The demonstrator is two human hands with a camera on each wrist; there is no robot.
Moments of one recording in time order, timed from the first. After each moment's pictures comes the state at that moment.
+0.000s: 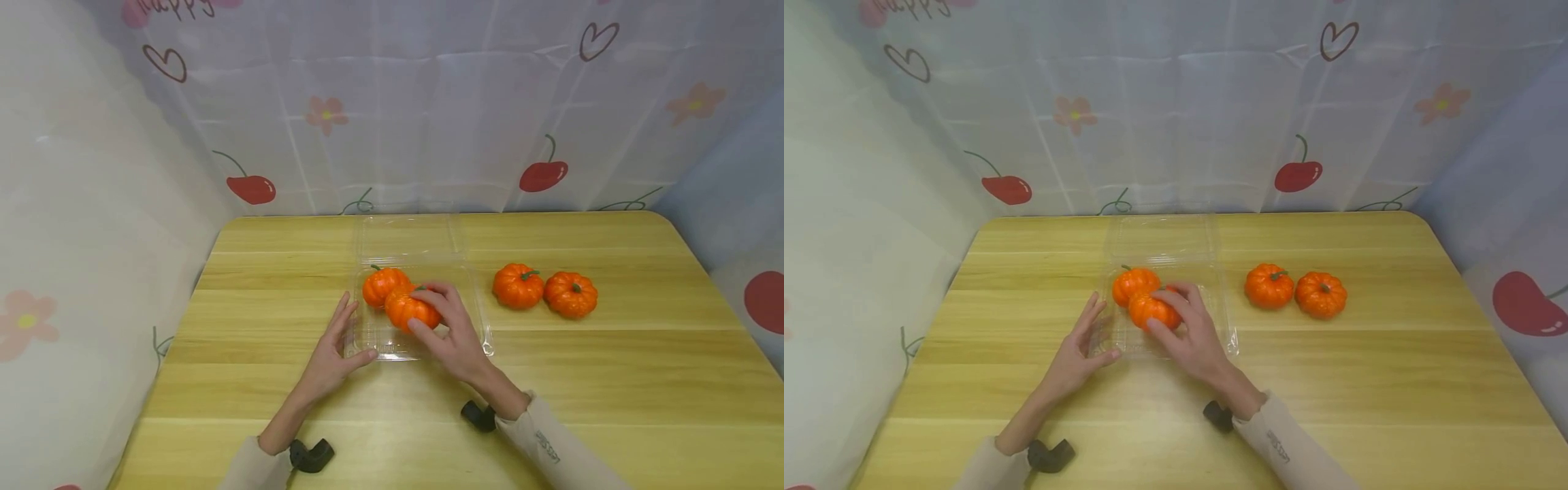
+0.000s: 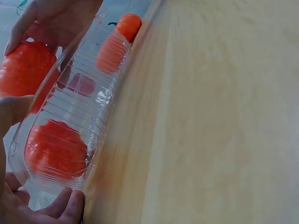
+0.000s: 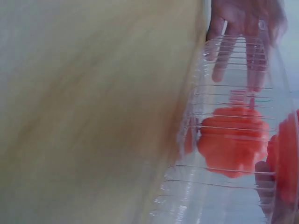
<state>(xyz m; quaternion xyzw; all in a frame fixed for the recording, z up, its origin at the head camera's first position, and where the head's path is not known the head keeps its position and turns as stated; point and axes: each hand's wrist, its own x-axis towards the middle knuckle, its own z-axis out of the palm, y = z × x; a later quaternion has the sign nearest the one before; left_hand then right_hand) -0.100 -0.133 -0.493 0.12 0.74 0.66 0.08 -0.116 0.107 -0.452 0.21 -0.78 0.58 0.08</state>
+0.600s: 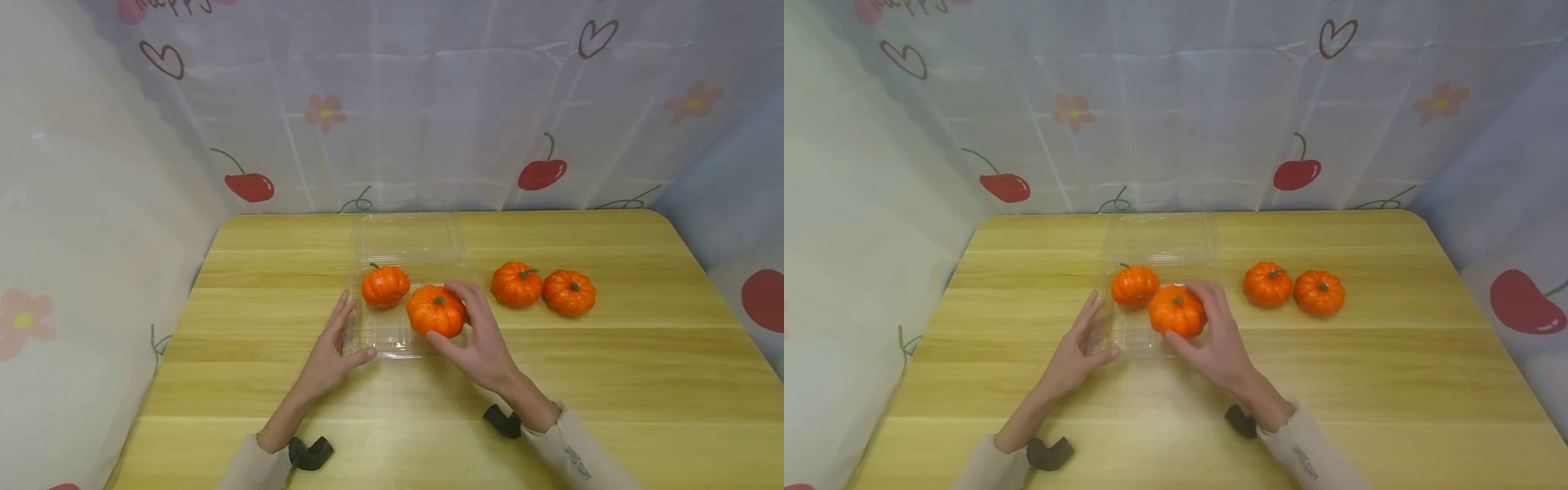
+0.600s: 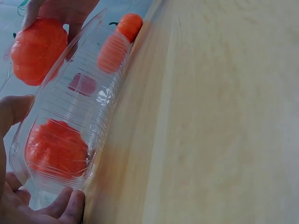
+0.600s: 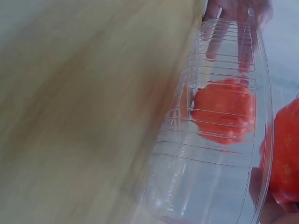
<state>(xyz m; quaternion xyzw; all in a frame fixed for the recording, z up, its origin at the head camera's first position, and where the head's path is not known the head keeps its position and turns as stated) -0.100 -0.133 -0.495 0.12 0.74 0.65 0.08 -0.102 0.140 -0.440 0.20 -0.80 0.56 0.09</state>
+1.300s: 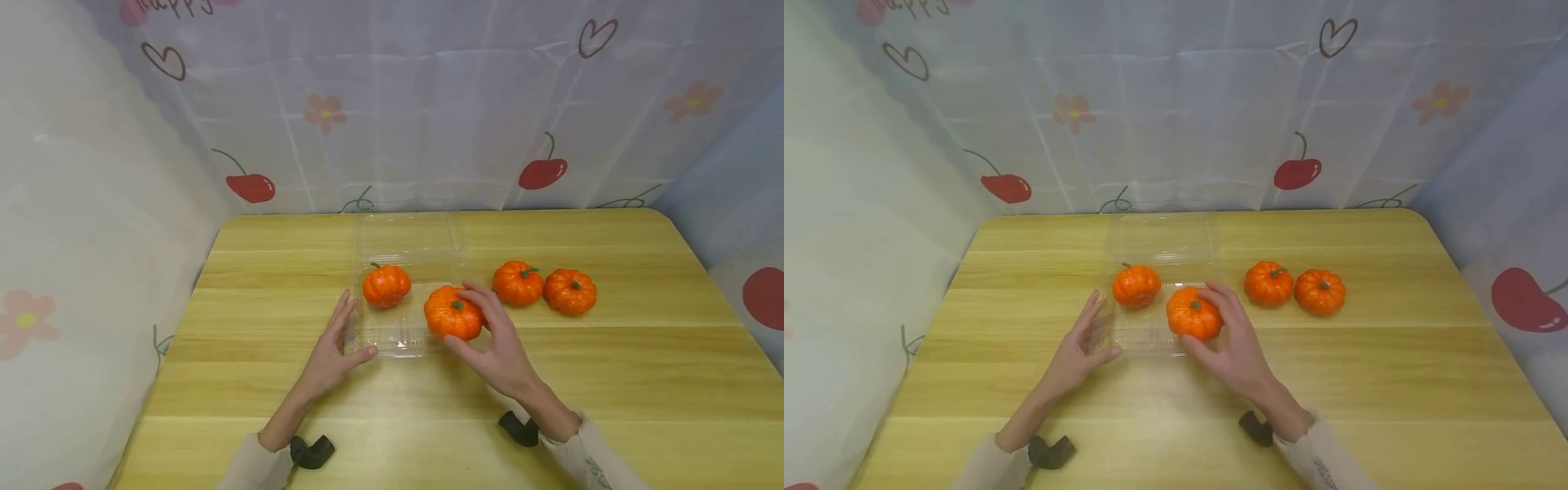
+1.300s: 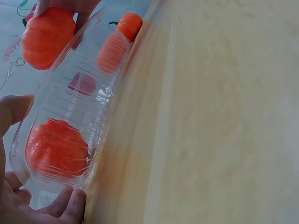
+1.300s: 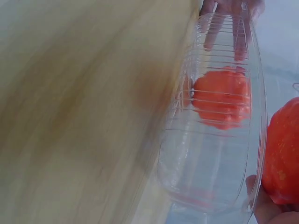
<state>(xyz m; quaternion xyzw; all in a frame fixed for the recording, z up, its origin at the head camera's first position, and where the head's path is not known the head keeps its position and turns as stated) -0.101 -0.134 -0.494 0.12 0.75 0.64 0.08 -0.092 0.159 -0.438 0.19 -0.80 0.57 0.08</state>
